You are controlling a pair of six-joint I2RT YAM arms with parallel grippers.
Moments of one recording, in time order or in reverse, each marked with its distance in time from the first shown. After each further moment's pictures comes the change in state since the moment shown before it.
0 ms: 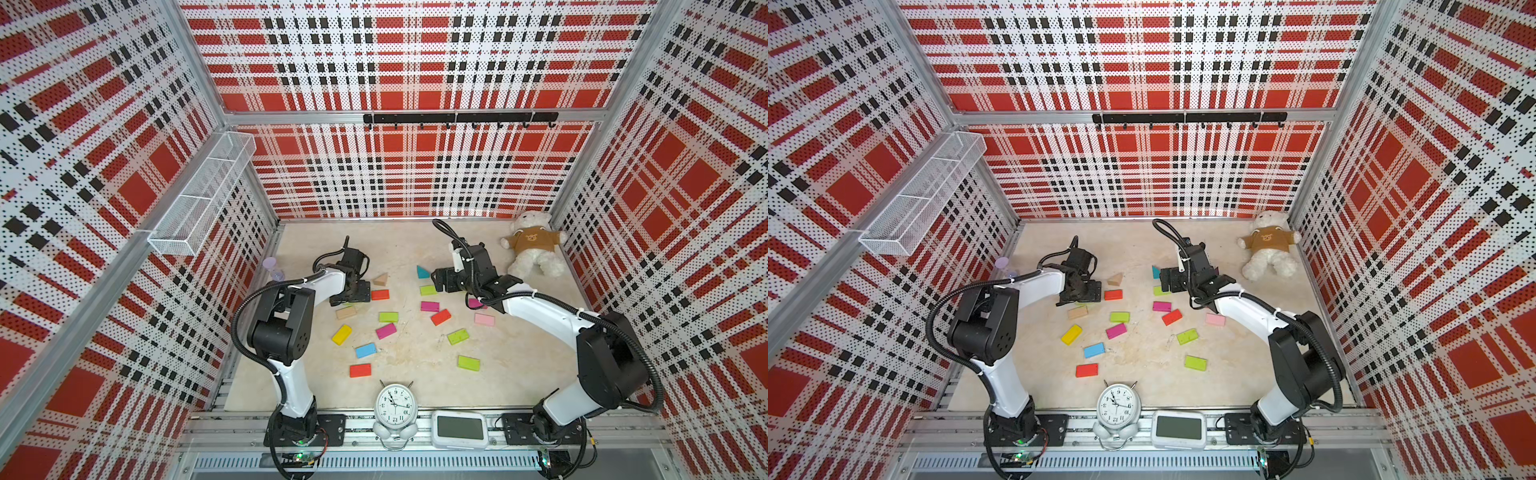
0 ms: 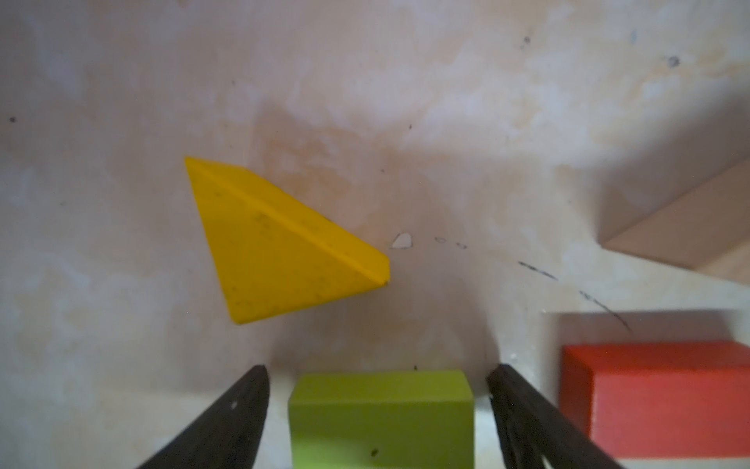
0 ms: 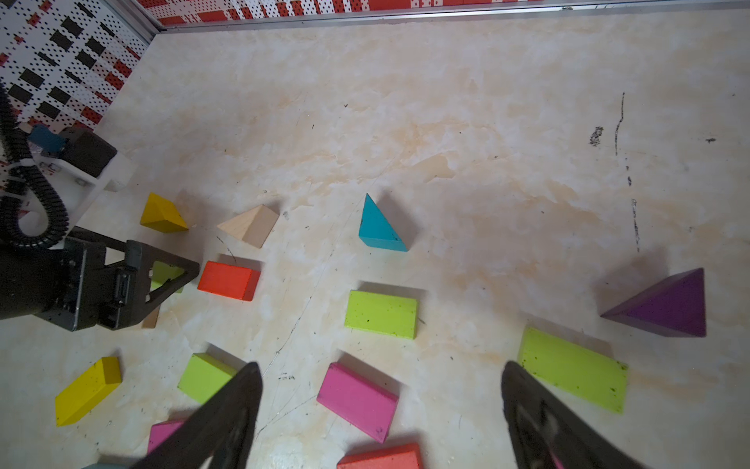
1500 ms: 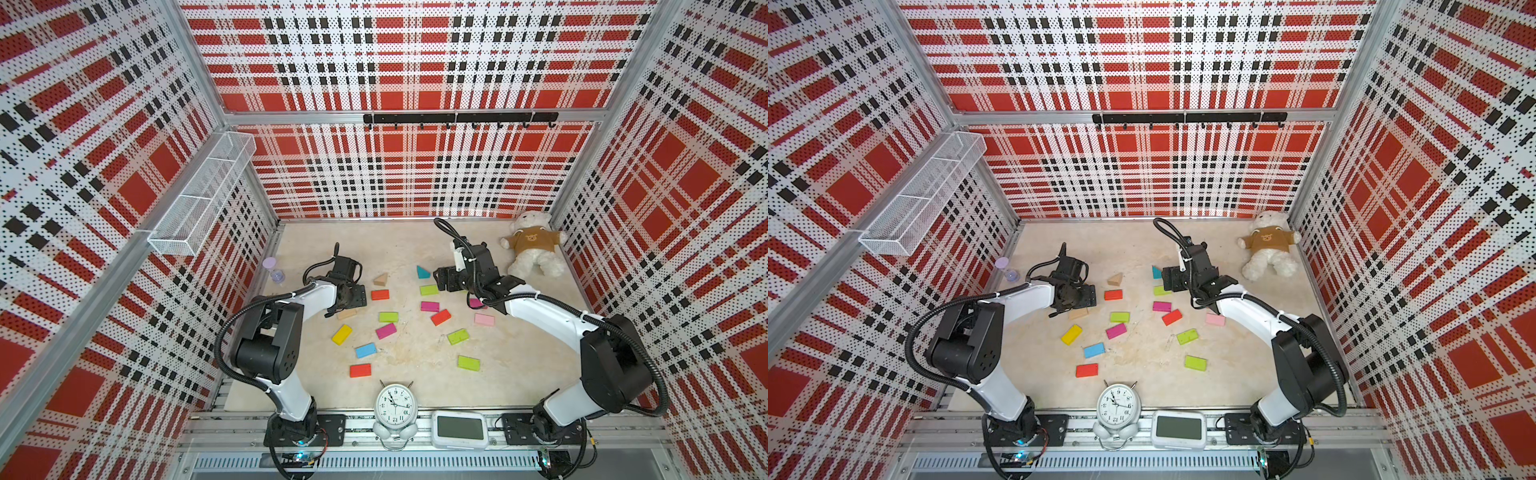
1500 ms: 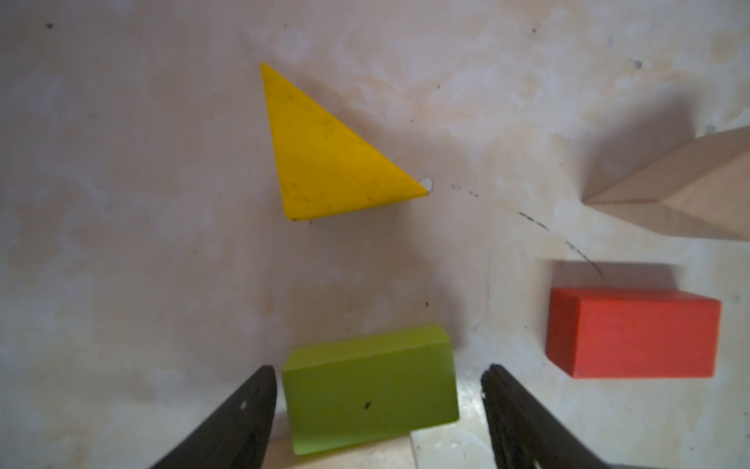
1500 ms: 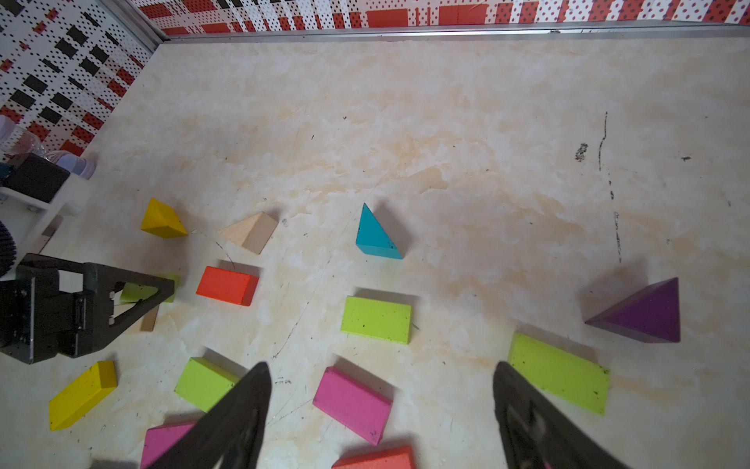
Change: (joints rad) left arm 0.028 -0.140 -0.172 0.113 0.052 -0.082; right arm -0.004 -0.022 -0.015 0.014 0.019 -0.023
